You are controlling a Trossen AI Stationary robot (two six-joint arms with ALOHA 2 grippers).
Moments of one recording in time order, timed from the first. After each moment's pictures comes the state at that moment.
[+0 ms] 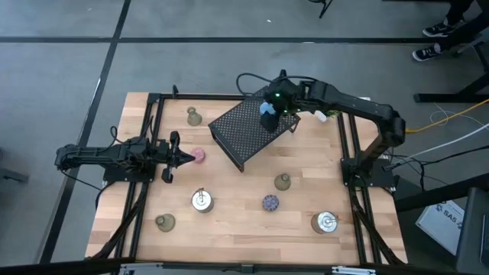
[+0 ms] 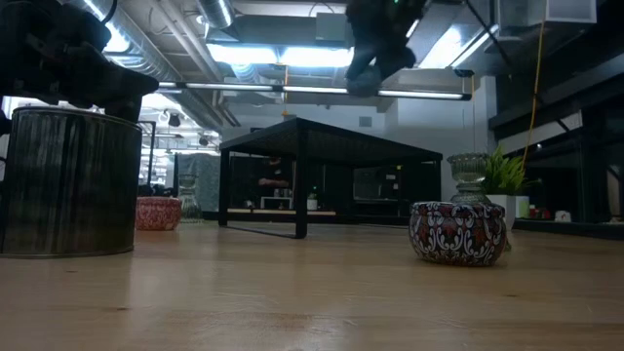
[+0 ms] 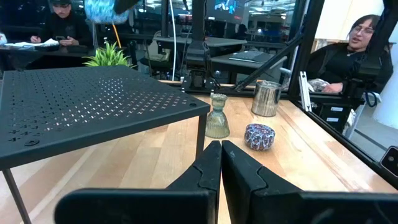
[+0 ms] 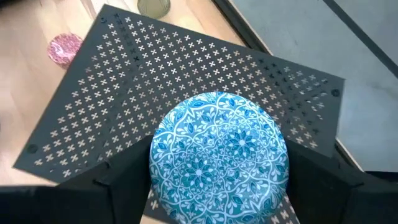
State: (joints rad) left arm 0.04 0.06 0.01 0.03 0.04 -0.08; right arm -0.28 1.67 1.69 -0.99 0.17 0.20
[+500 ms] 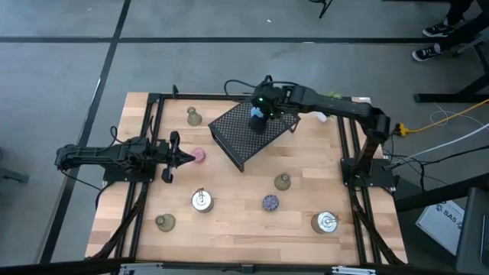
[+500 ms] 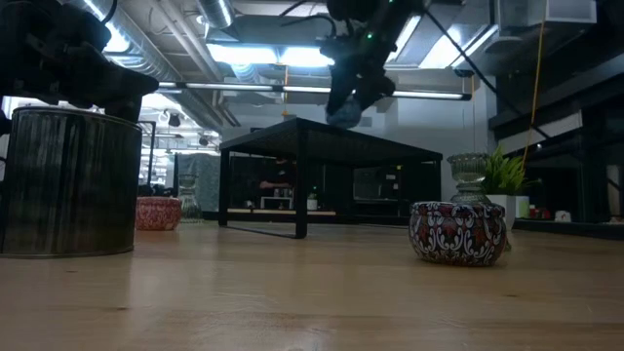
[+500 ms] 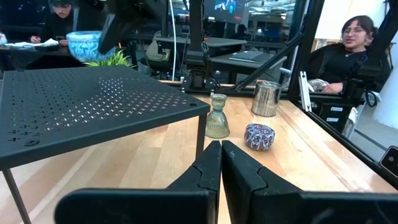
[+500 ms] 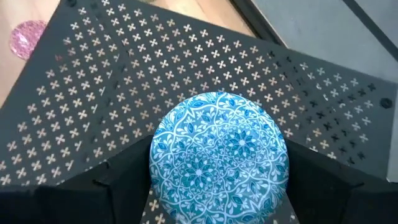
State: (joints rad) left arm 0.04 0.06 0.01 0.03 0.04 -0.08; right arm -0.29 1.82 1.69 -0.89 0.17 0.20
